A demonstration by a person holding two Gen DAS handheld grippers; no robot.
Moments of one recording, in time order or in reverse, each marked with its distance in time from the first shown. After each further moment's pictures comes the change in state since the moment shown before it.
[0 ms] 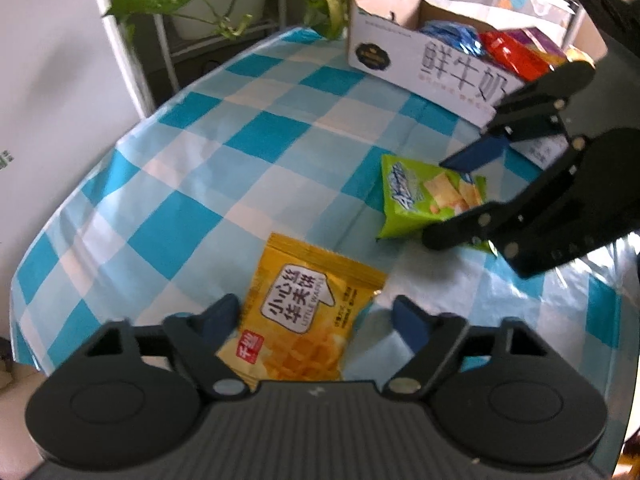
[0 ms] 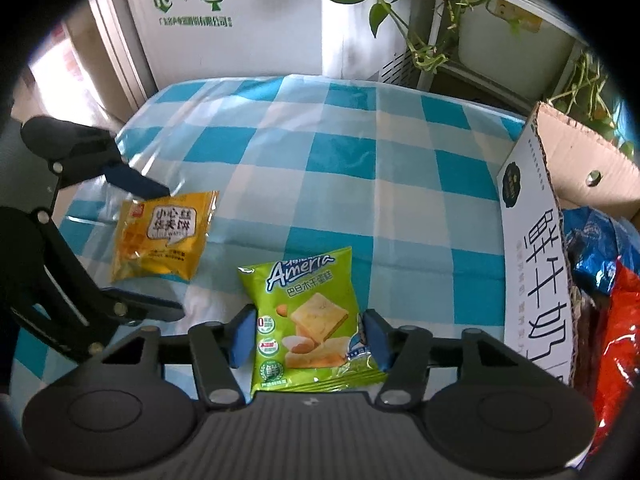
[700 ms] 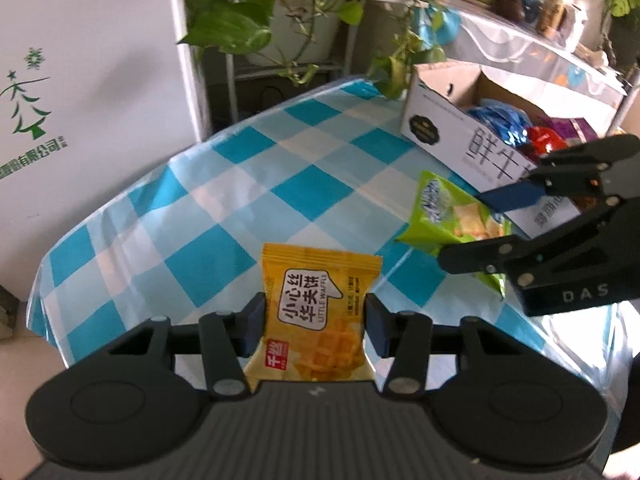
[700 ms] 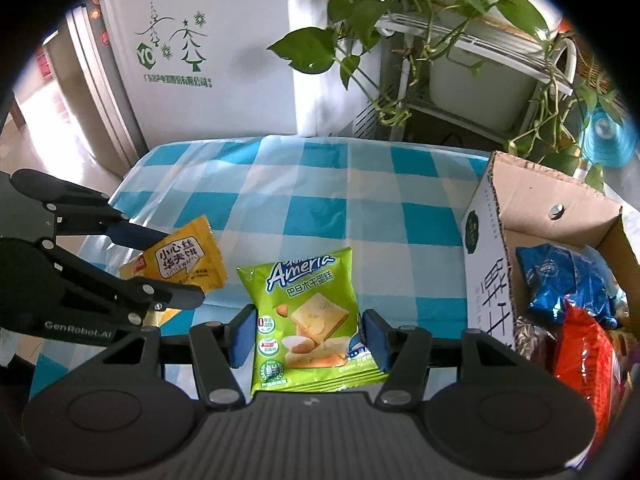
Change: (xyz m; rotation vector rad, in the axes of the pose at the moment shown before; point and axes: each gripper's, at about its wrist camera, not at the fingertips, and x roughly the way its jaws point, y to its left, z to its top) left arm -0.021 0.004 0.019 -0.212 -0.106 0.089; right arm -0.030 -0.014 0.016 0.060 -0.123 -0.039
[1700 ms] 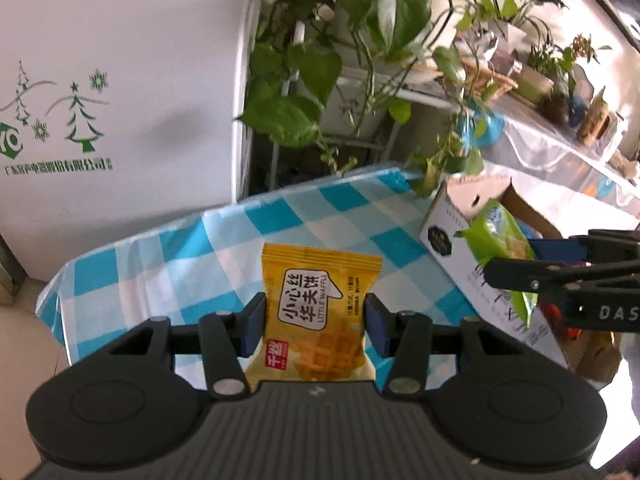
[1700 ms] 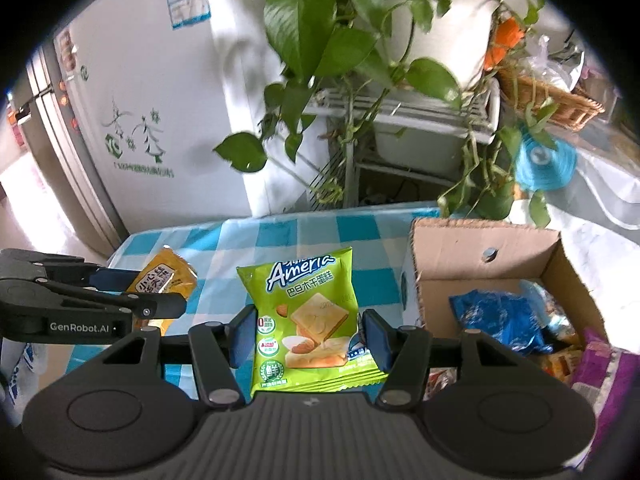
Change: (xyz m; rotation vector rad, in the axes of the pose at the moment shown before) left arm -0.031 -0.002 0.034 -0.234 -0.176 0.052; right arm -0.057 -0.041 0.022 0.130 -0.188 -0.052
